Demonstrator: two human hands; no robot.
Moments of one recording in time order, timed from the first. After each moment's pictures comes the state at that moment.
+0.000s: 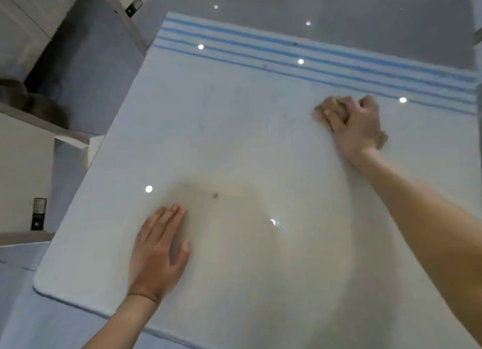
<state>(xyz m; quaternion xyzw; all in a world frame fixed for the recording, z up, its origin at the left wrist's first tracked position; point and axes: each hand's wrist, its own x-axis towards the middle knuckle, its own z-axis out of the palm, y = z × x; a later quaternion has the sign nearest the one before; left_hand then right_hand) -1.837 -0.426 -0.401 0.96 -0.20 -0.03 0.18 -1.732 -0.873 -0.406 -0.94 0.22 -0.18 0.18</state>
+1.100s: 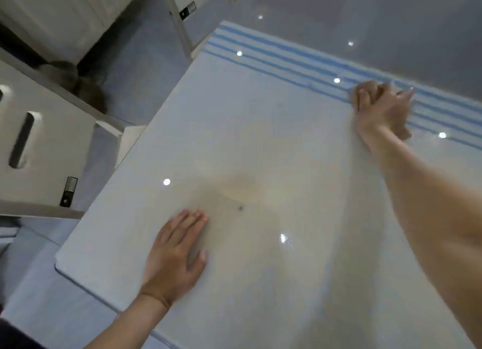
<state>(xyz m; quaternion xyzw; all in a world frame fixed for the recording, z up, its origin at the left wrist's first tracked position) -1.835 -0.425 -0.401 0.96 -0.20 -0.03 0.19 -1.617 -0.858 -0.393 -0.91 0.35 -0.14 0.18</state>
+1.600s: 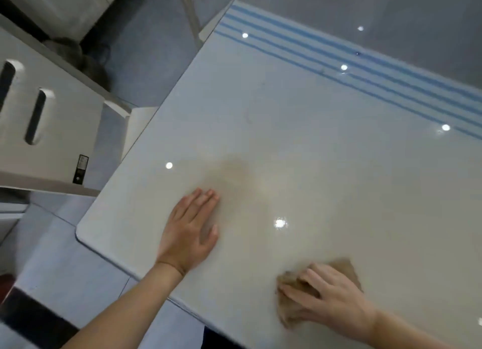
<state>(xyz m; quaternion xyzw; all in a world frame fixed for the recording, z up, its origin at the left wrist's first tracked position) -1.834 -0.422 -0.401 0.96 -0.20 -0.04 0.18 -1.938 -0.735 -0.387 -0.90 -0.38 -0.03 0.21</state>
